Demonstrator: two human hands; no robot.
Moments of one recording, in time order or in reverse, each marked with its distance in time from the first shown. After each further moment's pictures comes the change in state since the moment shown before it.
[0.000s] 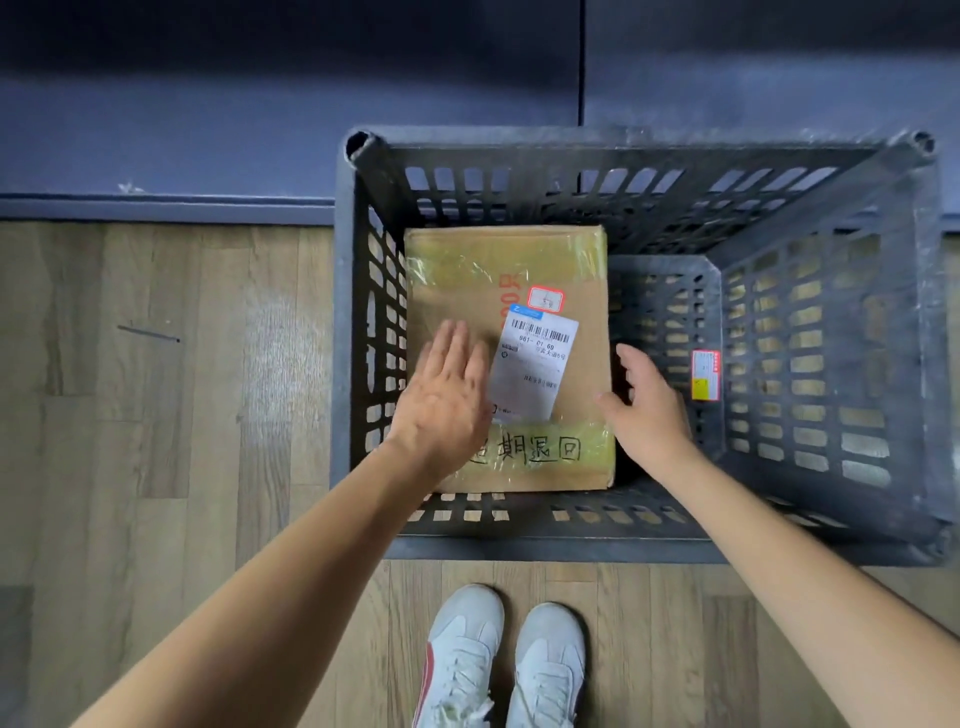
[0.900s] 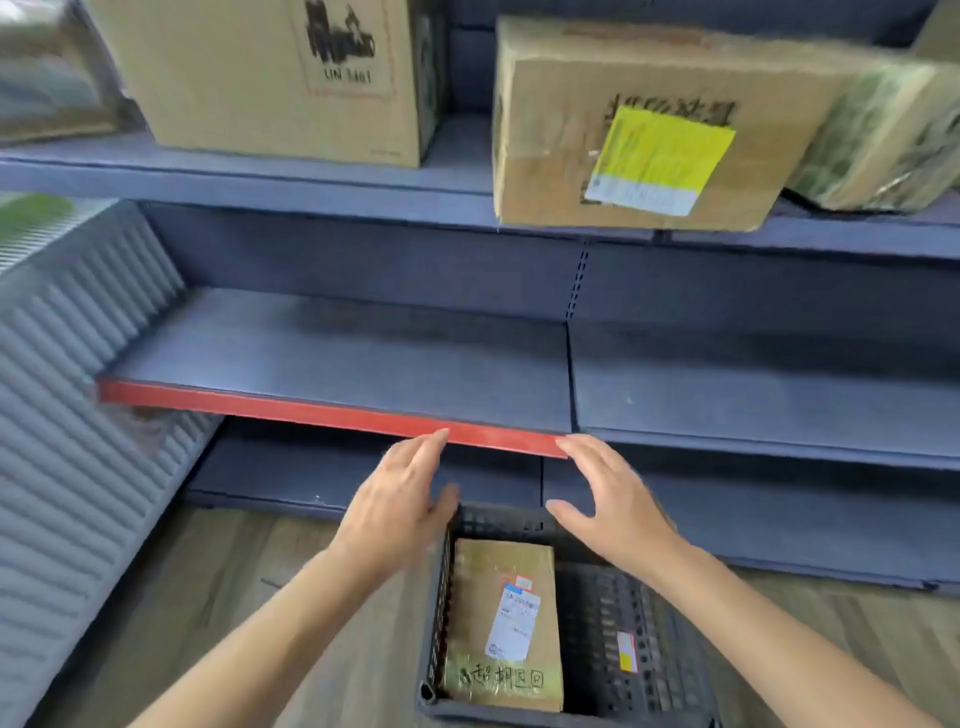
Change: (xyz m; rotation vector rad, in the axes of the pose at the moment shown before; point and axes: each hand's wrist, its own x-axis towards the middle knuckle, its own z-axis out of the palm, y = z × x) left_hand -0.305 0.007 -0.359 -0.352 0.836 0.057; right_hand -0.312 -0.308 -0.223 -0.444 0.196 -0.855
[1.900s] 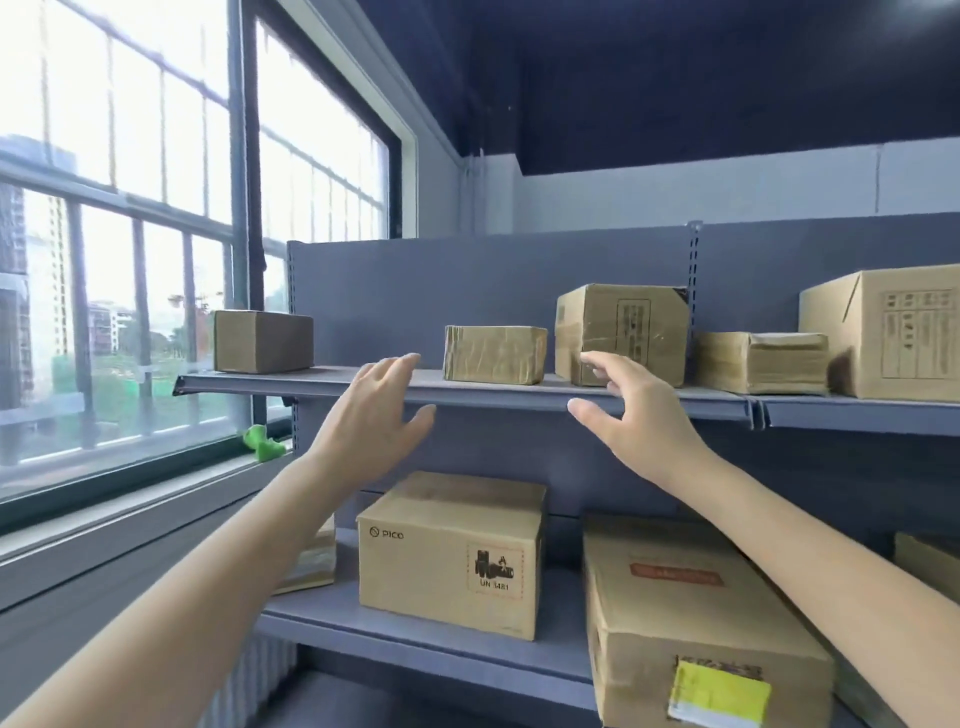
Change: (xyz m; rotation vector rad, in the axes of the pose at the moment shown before) left_hand 0.121 0.116 -0.507 0.324 0.754 0.206; right_hand 0.106 -0.335 -0.395 0.058 0.700 -0.595
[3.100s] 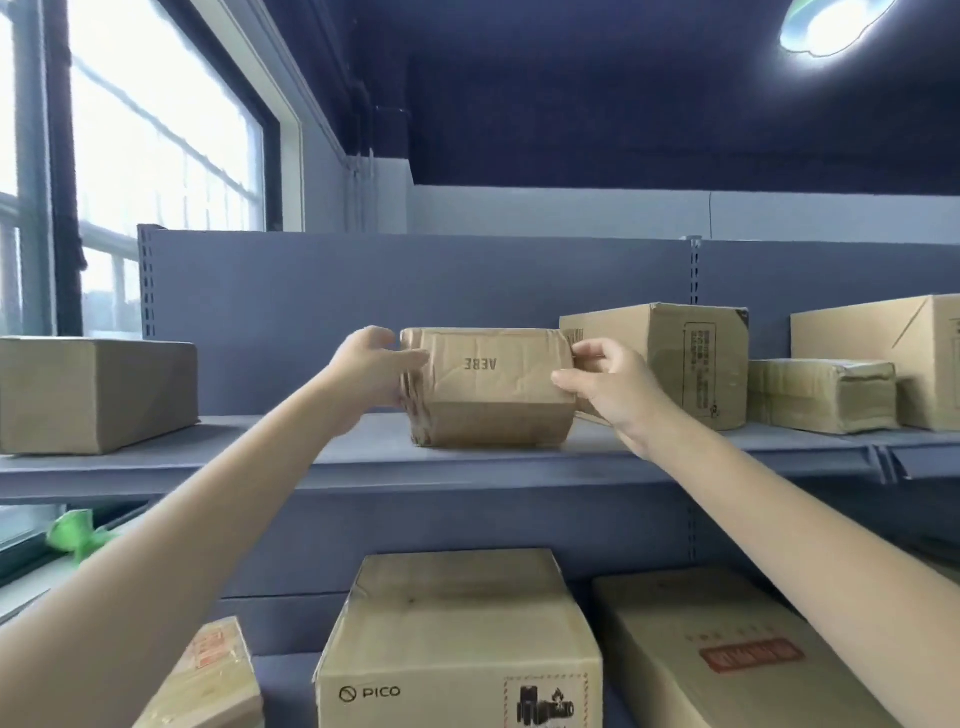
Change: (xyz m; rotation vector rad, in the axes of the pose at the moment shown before) left_hand 0.201 -0.155 0.090 -1.071 -0.309 -0.389; right_hand 0.184 0.033 0.143 0.406 0.225 0.490
